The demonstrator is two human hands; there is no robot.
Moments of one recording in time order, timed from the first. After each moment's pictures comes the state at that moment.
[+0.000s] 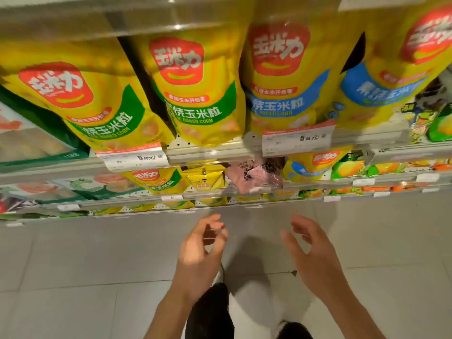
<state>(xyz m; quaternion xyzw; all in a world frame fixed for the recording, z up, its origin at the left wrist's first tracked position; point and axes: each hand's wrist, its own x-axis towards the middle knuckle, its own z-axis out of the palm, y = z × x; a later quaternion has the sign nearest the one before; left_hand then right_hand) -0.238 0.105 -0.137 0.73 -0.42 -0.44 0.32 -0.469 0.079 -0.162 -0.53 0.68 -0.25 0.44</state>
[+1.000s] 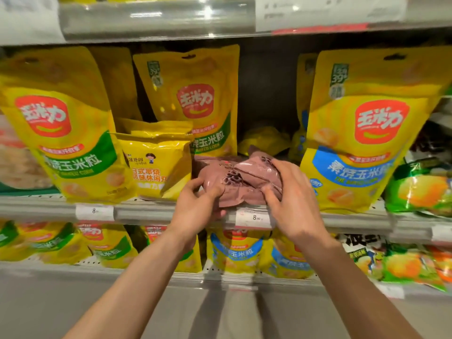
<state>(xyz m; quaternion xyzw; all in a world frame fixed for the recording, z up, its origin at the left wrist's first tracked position) -0.279 -0.072 -0.450 0.64 -0.29 -0.42 0.58 -0.460 -0.126 -0.462 -0.77 0.49 -0.39 0.09</state>
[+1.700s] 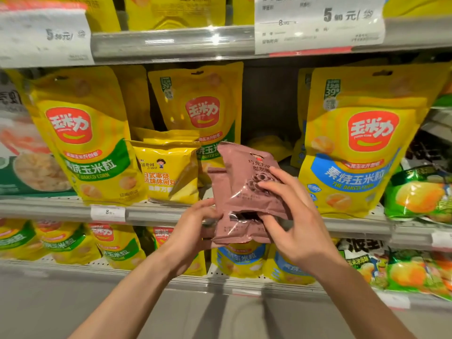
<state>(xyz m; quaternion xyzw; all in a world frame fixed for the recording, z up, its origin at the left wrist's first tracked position) -0.274 -0.025 -0.448 0.58 -0.35 -0.53 0.51 -0.482 -0.084 -0.459 -0.82 0.30 -0.46 0.16</state>
